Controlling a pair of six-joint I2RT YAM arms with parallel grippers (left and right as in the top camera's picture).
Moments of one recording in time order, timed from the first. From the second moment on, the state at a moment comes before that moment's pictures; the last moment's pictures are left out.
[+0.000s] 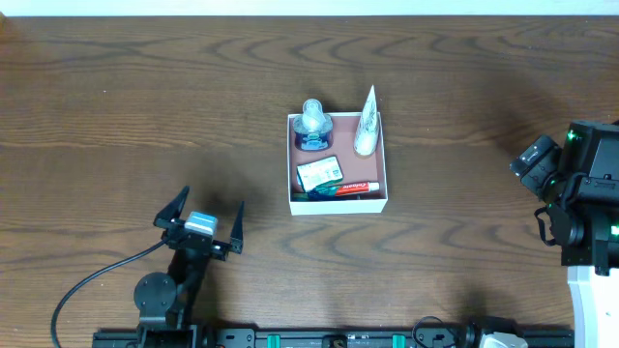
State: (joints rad) left arm -0.02 0.01 0.01 -0.04 0.26 0.14; right arm -0.11 1.04 1.18 -1.04 0.33 0.57
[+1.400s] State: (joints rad) left arm -0.02 0.01 0.02 -0.09 0.22 0.14; right arm -0.11 1.04 1.18 -1.04 0.33 0.57
